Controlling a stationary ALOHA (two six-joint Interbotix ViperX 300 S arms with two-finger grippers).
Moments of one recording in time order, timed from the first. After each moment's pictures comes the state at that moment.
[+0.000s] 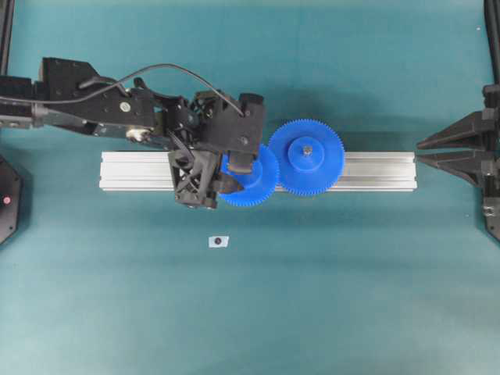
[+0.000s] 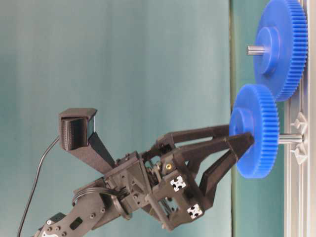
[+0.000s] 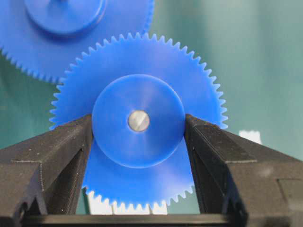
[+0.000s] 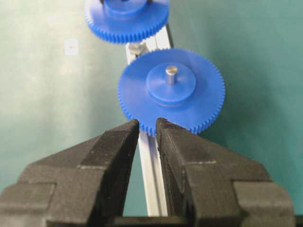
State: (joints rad) left arm 0.12 0.06 0.39 0.02 0.63 0.26; right arm -0.12 -1.08 1.23 0.02 0.27 0.04
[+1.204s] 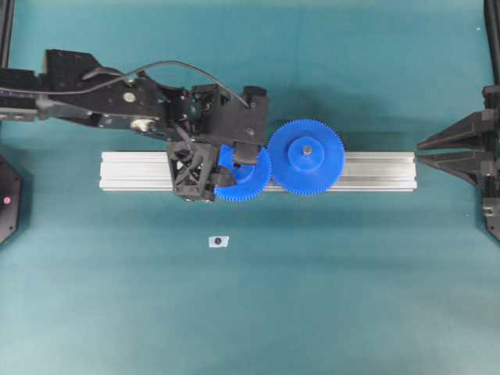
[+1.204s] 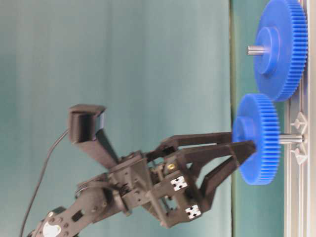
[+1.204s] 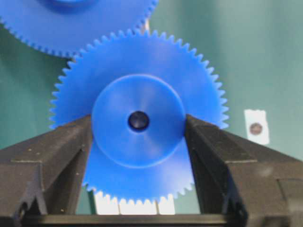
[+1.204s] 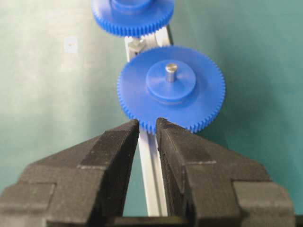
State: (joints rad) left arm 0.14 0.08 0.35 0.02 0.67 0.26; right arm -0.12 -1.08 1.23 0.02 0.27 0.04
